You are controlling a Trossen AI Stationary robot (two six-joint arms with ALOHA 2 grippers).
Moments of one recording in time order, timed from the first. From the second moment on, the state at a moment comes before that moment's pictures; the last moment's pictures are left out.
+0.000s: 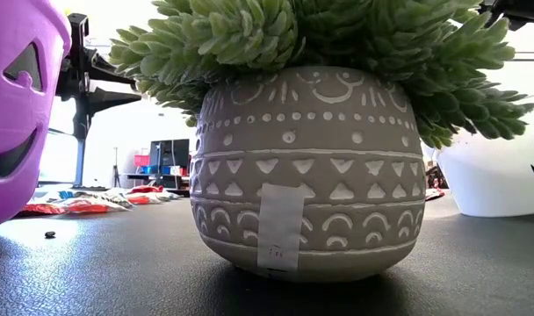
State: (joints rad) left arm 0.14 0.06 0.01 0.05 -0.27 -0.83; right arm 0.07 0.05 0.22 0.53 0.55 1.10
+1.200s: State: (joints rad) left arm 0.14 0.06 0.01 0.13 -0.30 -0.65; right arm 0.07 0.05 0.22 0.53 0.55 1.10
